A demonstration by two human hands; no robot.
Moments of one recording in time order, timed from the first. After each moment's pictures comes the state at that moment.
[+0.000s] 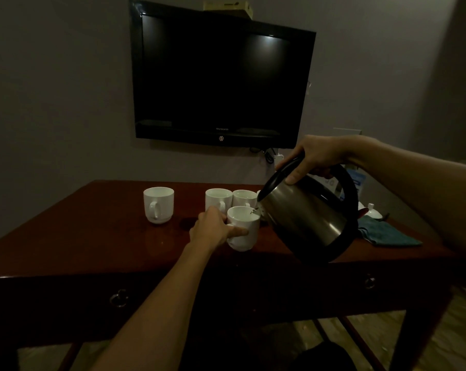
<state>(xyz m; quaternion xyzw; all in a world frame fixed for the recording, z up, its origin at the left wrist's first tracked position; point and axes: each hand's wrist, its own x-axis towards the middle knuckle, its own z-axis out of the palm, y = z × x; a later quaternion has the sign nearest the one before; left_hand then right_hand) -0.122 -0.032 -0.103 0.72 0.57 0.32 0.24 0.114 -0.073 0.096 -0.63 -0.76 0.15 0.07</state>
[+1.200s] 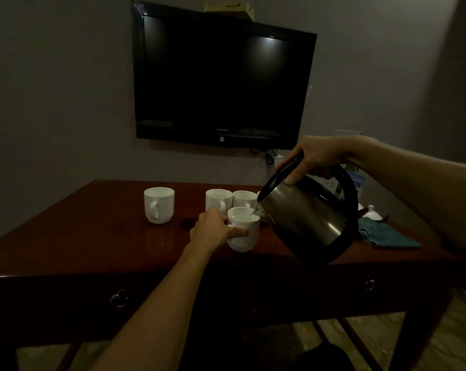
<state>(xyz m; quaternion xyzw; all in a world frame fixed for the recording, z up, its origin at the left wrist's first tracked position) -0.123 -0.034 -0.102 0.72 0.57 0.31 0.24 0.110 -0.073 0.099 -0.64 -0.75 0.15 0.07</state>
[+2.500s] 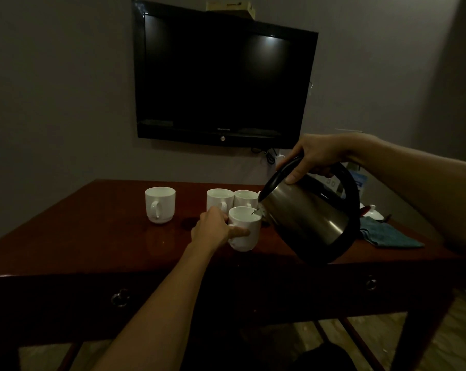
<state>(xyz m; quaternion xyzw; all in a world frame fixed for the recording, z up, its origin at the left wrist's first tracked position) -0.123 -0.034 -0.103 0.72 0.56 0.32 0.24 0.104 -0.077 0.101 -0.64 -0.75 0.15 0.07</state>
